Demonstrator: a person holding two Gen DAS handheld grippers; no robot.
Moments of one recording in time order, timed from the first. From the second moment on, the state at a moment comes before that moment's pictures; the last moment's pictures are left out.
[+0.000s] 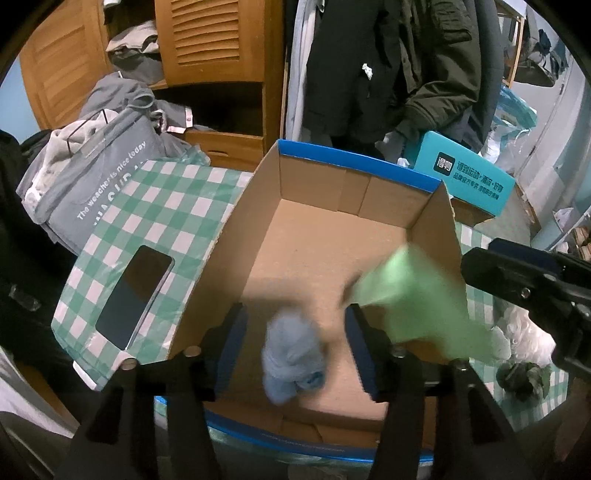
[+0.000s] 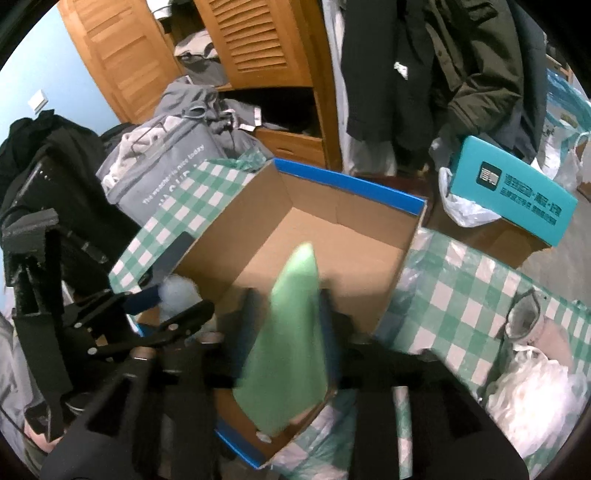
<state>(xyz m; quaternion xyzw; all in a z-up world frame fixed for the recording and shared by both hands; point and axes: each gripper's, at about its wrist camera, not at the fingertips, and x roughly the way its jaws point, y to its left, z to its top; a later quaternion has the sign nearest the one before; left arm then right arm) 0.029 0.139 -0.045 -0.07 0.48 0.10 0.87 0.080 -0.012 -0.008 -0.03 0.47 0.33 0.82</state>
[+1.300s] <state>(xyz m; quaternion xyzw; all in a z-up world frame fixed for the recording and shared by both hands) 0.041 0.056 -0.033 -0.04 0.47 0.02 0.88 0.075 -0.127 0.000 -0.03 0.47 0.21 0.86</state>
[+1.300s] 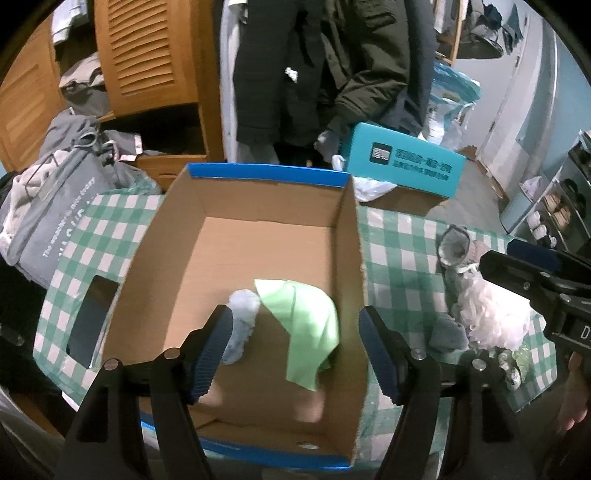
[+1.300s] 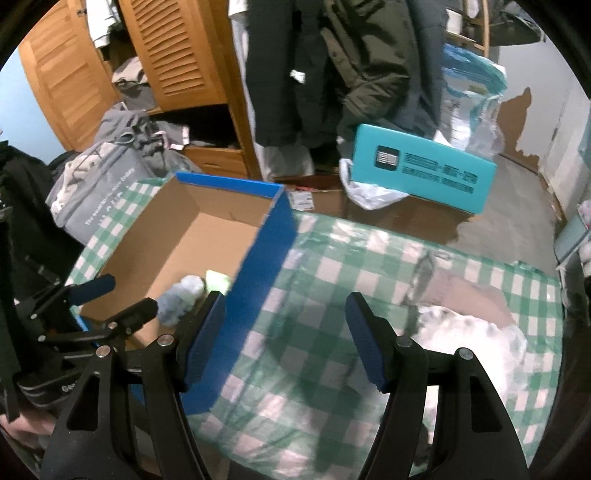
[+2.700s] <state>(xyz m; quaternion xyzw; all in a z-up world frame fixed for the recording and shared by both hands) 0.097 -0.084 -0.121 0.02 0.58 -0.09 0.81 0.102 -0.275 -0.092 0.01 0.56 0.07 0.83</state>
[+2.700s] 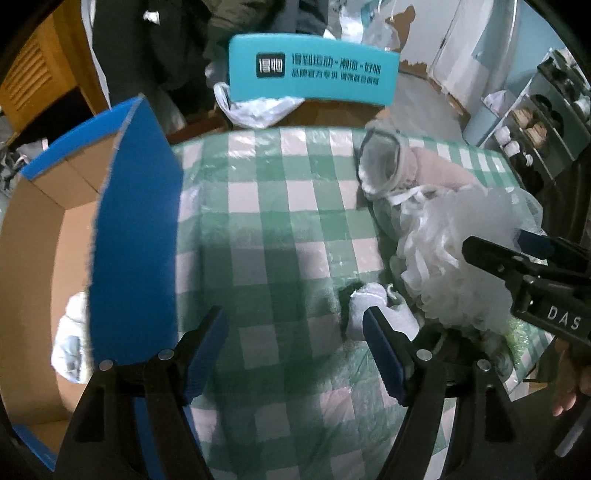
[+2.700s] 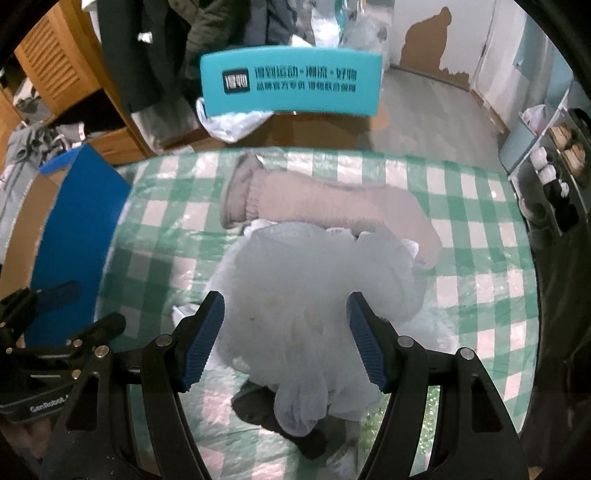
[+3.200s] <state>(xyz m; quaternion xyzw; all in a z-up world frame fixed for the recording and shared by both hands) 0.103 -0.097 -0.147 0.03 0.60 -0.09 0.79 0.106 -0.268 -0.144 -0.05 0.60 0.07 0.80</state>
